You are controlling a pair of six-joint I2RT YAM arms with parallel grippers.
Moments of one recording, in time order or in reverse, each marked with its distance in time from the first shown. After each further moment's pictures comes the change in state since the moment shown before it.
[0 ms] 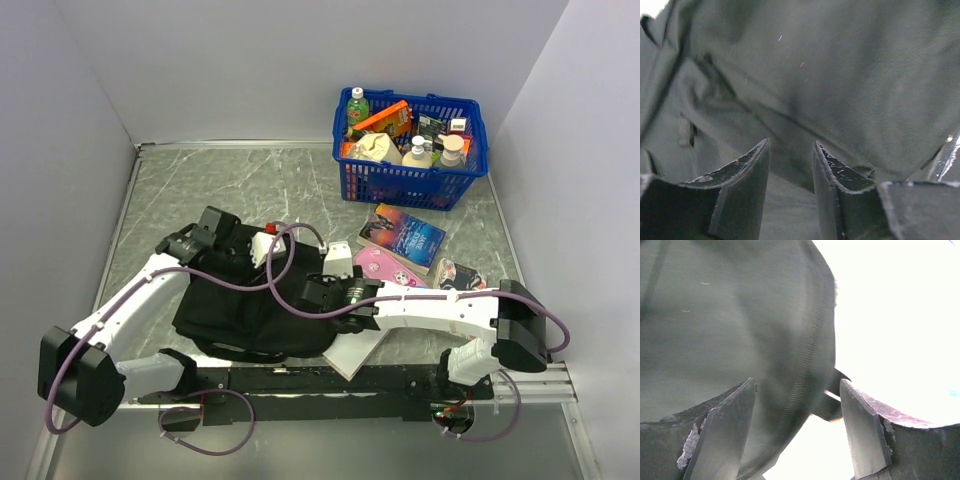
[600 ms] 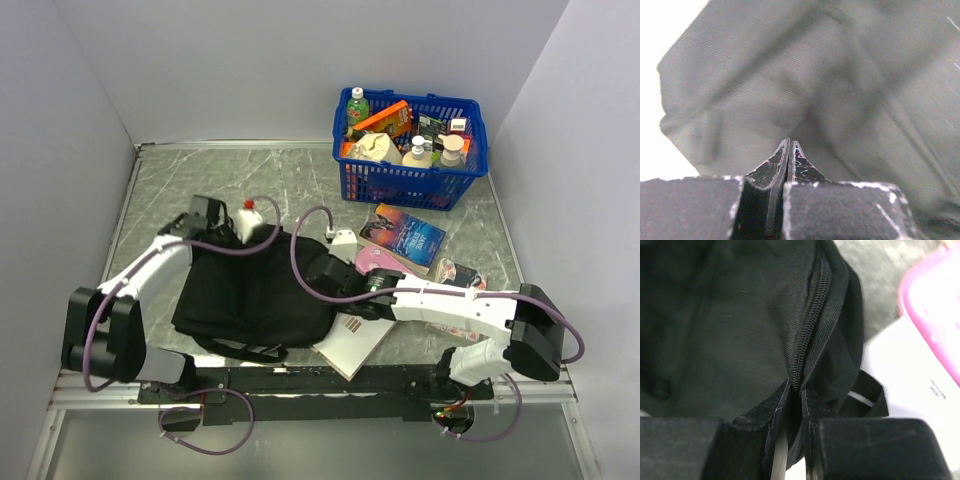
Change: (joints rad) left arm 0.192 0.195 -0.048 0.248 -0.194 -0.069; right arm -0.138 -0.100 -0.114 0.297 -0.198 -0.151
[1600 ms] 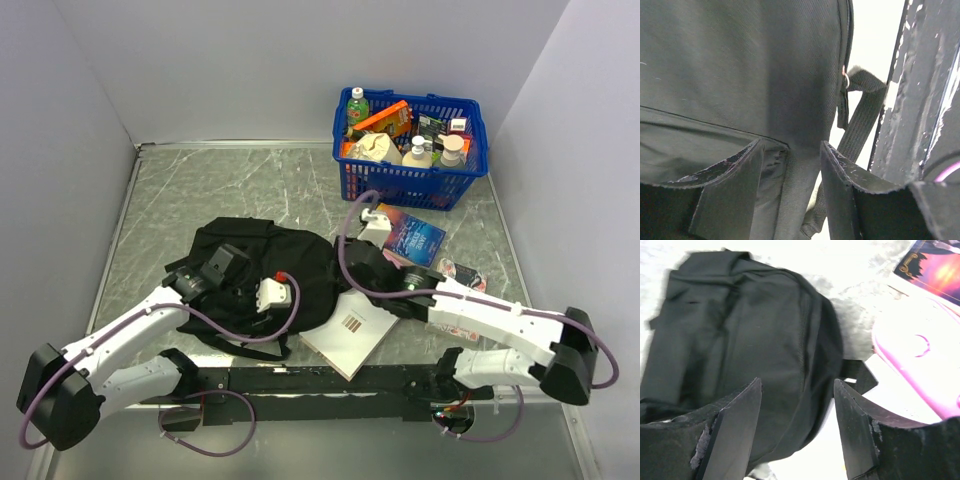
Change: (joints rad) left arm -0.387 -0.354 -0.195 -0.212 0.133 0.101; right arm -0.111 -0.184 -0.037 0.078 0.035 -0.019
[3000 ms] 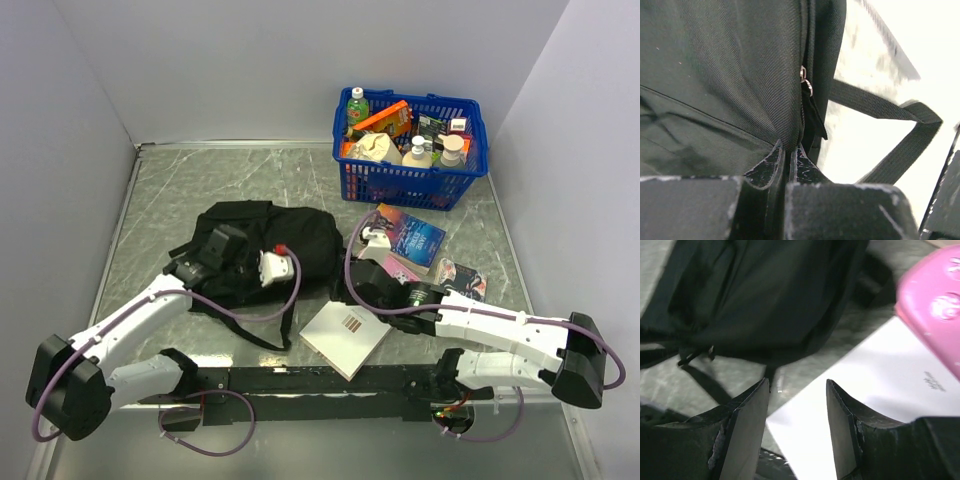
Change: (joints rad) left arm 0.068 0.072 0.031 0.201 -0.069 0.030; right arm 0.069 -0.107 -0.154 0.043 -0.070 0.076
